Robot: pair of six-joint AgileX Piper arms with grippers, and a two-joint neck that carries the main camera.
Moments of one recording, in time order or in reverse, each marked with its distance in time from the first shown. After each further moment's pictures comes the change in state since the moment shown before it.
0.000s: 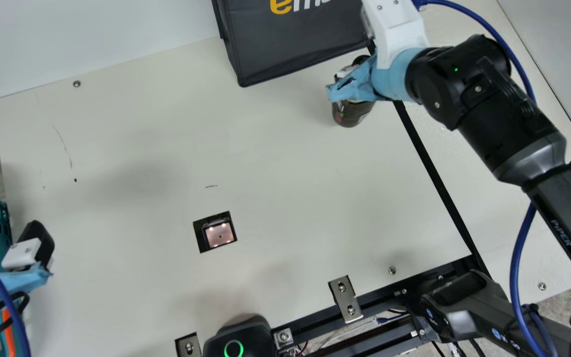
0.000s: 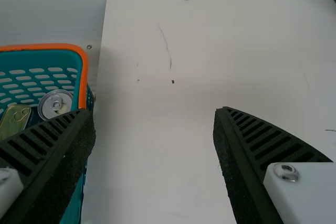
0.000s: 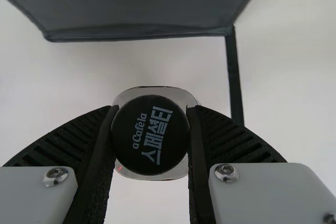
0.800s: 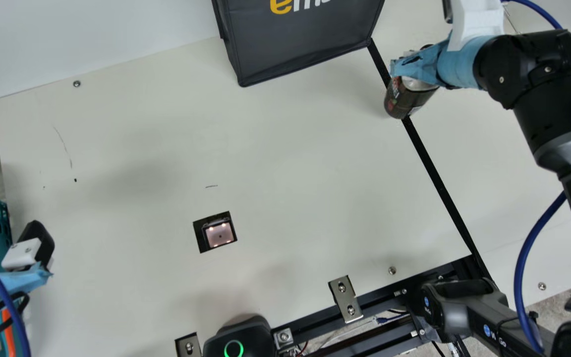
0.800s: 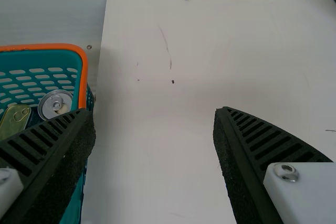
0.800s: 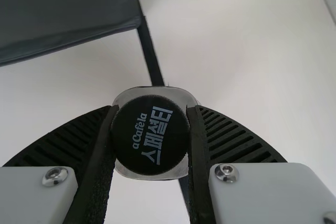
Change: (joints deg) left arm 0.0 0.0 0.0 0.0 0.0 0.0; right arm -18.9 -0.1 1.1 4.9 -0.9 -6.8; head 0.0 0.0
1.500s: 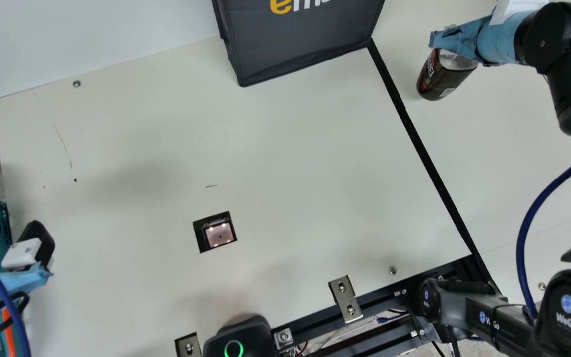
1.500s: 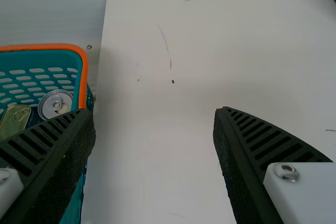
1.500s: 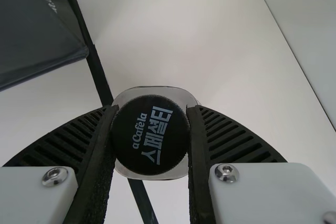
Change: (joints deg) left arm 0.0 0.0 0.0 0.0 0.0 0.0; right arm -9.5 6.4 -6.7 2.3 -0.9 -5.2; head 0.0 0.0
